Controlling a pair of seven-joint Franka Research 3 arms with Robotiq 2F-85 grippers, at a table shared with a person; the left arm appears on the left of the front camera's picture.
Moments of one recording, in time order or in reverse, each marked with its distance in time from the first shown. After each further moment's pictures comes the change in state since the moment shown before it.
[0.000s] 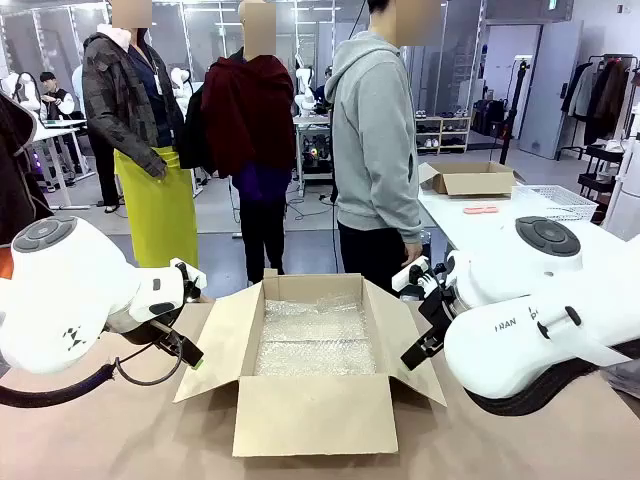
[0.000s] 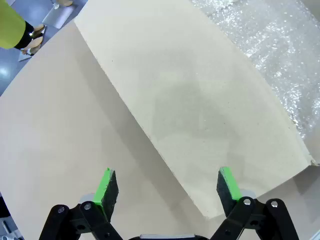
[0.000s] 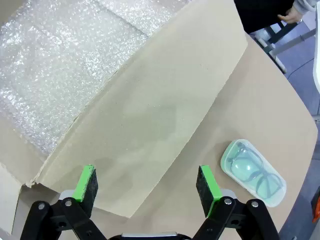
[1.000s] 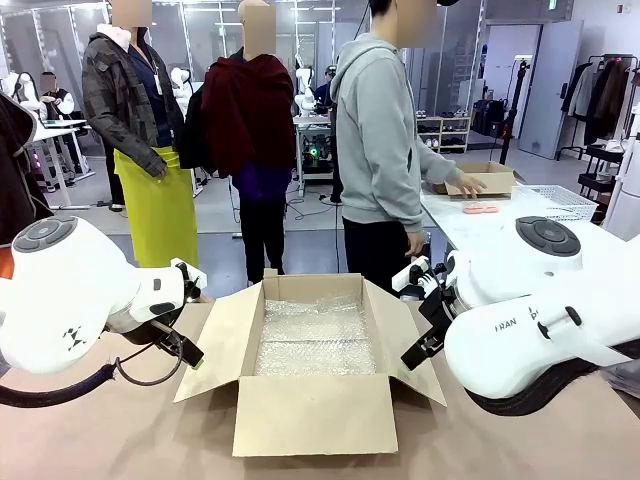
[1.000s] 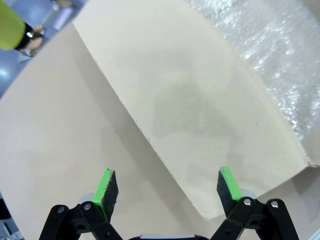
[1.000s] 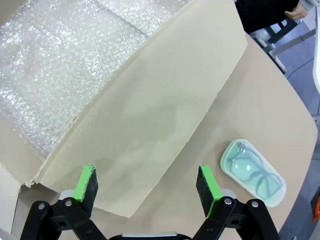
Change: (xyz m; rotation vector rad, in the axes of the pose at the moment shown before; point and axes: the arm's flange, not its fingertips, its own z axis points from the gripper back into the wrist) left arm 0.005 -0.001 0.004 -0.003 -0.013 -0.009; right arm 0.000 0.000 0.000 -0.001 0.000 0.001
